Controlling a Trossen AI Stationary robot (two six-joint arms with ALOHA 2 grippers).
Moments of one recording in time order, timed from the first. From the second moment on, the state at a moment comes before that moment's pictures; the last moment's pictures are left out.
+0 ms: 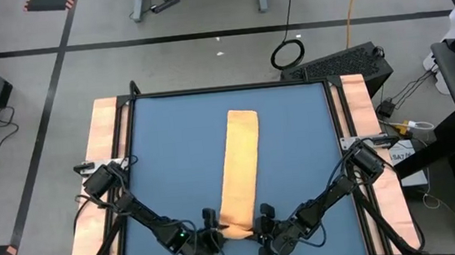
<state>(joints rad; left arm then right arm) -0.74 2.05 1.10 0.03 -0.63 -0.30 0.70 2.14 1.04 0.38 0.52 0.80</state>
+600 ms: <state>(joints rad) -0.67 1.99 1.10 -0.01 -0.32 -0.59 0.79 2.04 1.04 0.35 0.68 0.32</state>
